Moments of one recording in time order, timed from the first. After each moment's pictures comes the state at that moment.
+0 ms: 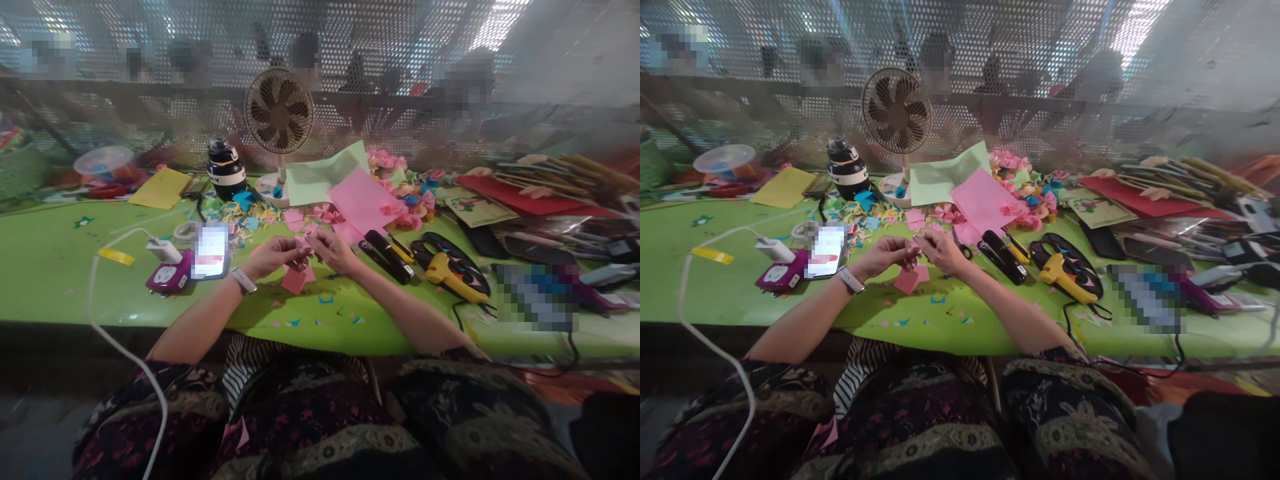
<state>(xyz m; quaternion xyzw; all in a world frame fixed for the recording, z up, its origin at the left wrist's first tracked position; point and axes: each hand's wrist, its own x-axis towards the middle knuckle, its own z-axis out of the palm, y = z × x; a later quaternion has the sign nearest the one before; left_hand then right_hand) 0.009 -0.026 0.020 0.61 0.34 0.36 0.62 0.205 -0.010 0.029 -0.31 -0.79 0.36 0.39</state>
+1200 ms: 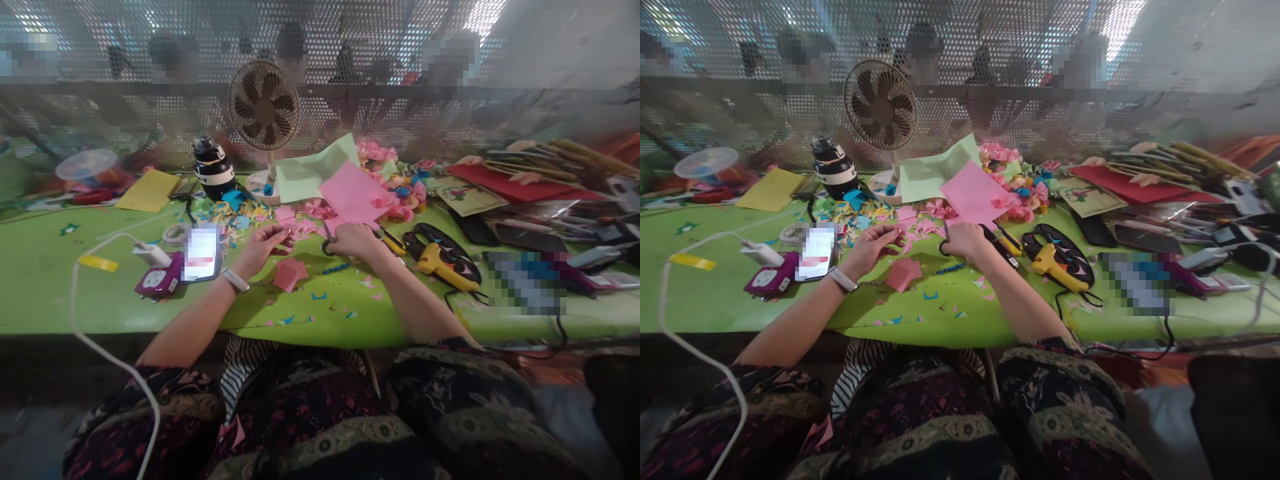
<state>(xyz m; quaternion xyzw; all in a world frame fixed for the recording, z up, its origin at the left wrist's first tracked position) 0.007 -0.017 0.013 0.52 0.39 0.50 0.57 0.249 0.006 0.067 -0.61 -0.79 0.05 -0.04</state>
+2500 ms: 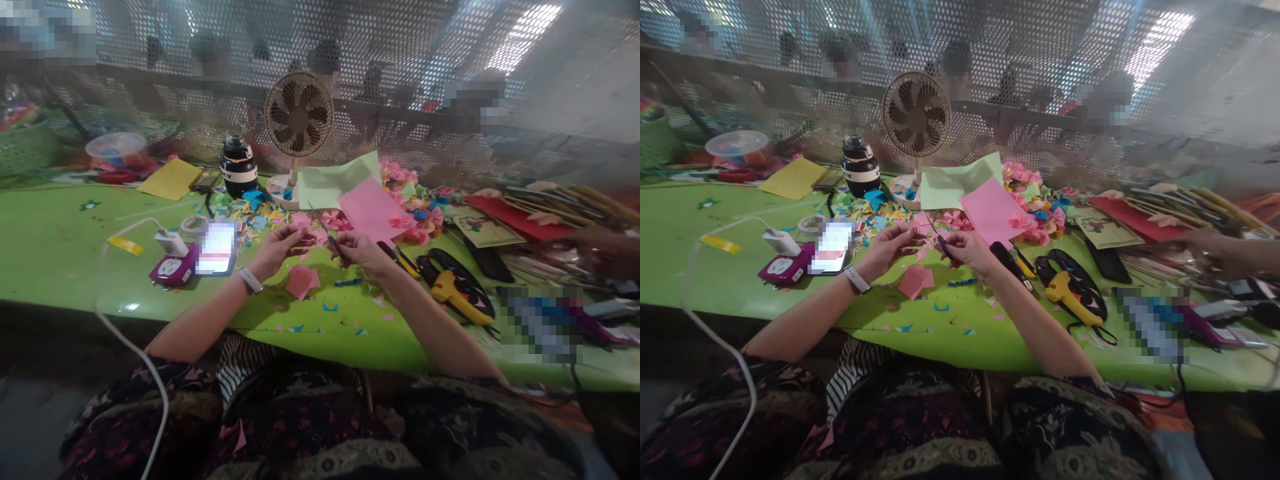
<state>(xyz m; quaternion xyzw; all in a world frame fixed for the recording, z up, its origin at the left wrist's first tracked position) 0.016 -0.020 0.020 0.42 0.35 0.56 0.63 0.237 -0.002 0.052 -0.46 -0.61 0.56 0.32</state>
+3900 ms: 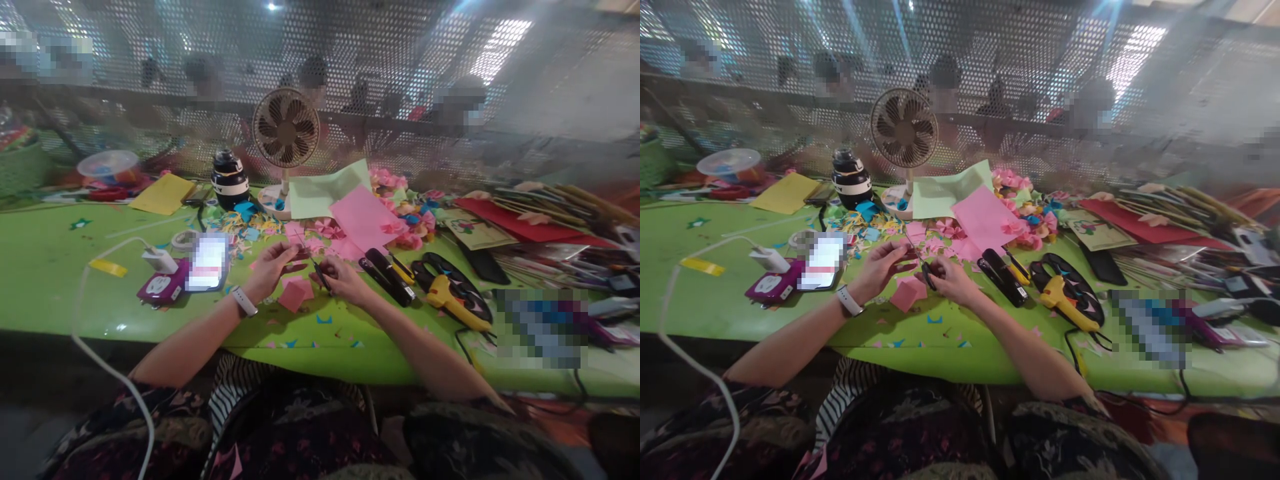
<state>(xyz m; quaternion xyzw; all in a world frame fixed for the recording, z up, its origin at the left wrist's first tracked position) 0.030 -0.035 0.021 0.38 0.34 0.58 0.63 0.225 -0.029 0.027 -0.44 -0.70 0.49 0.29</state>
